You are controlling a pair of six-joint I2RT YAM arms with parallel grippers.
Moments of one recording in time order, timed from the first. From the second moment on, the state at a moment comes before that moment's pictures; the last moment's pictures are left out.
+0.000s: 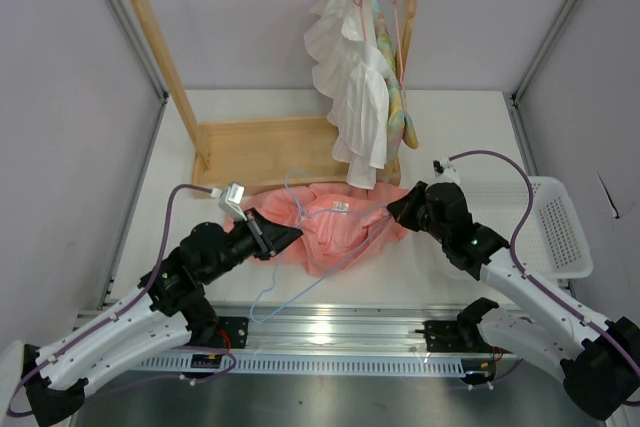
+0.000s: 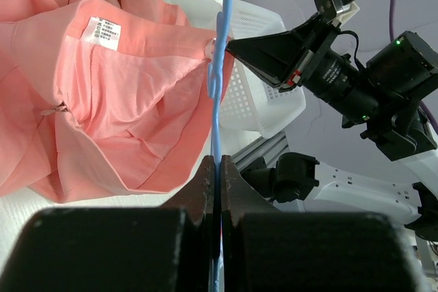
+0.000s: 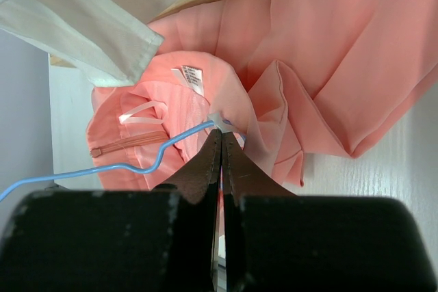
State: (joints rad) left arm -0.87 0.50 0.49 -0.19 -0.05 -1.00; right arm 0.60 0.91 0.62 -0.20 0.12 0.84
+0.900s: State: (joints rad) left arm -0.87 0.56 0.47 -0.09 -0.04 -1.00; right arm 0.60 0.90 0.62 -0.20 0.10 0.84
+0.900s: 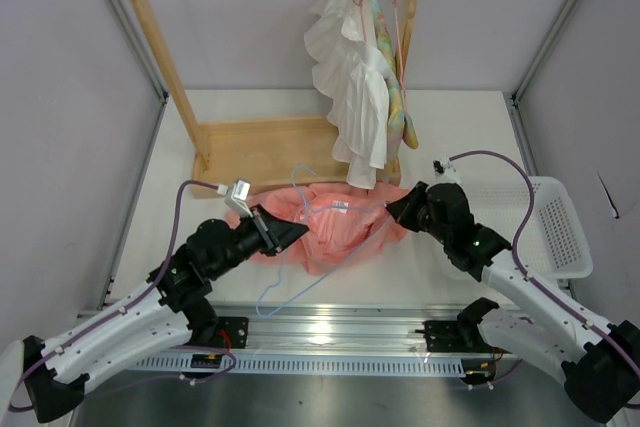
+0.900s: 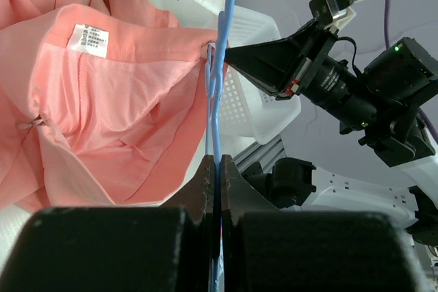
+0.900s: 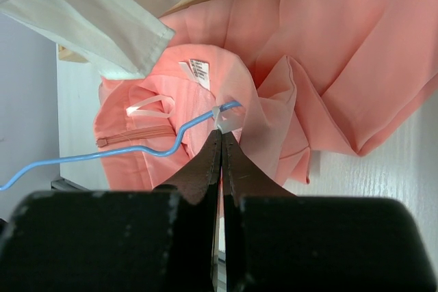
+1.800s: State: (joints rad) left arm -0.88 0.56 0.39 0.09 -0.05 -0.98; right arm 0.60 0.87 0.62 -0.23 0.10 0.84
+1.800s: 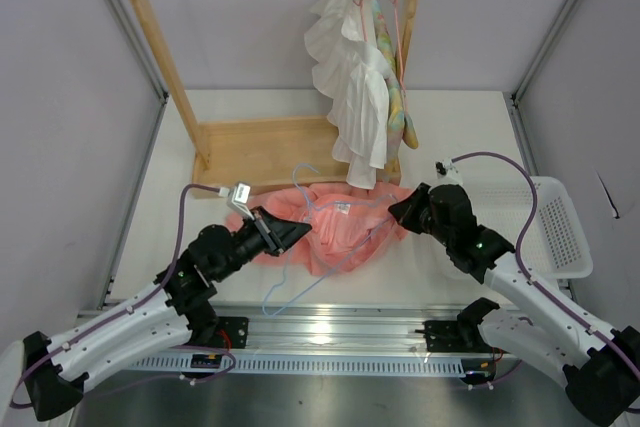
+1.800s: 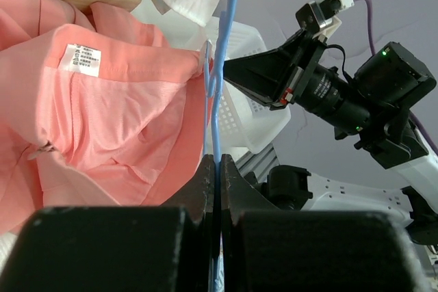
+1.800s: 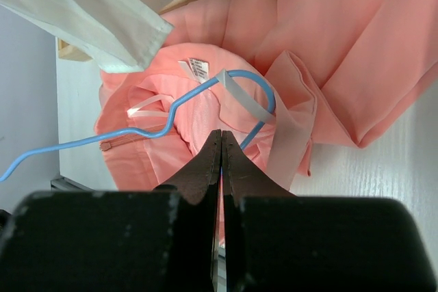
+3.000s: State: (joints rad) left arm -0.93 0.66 0.37 0.05 -0.08 -0.97; right arm 0.50 0.99 0.73 -0.44 0.13 0.75
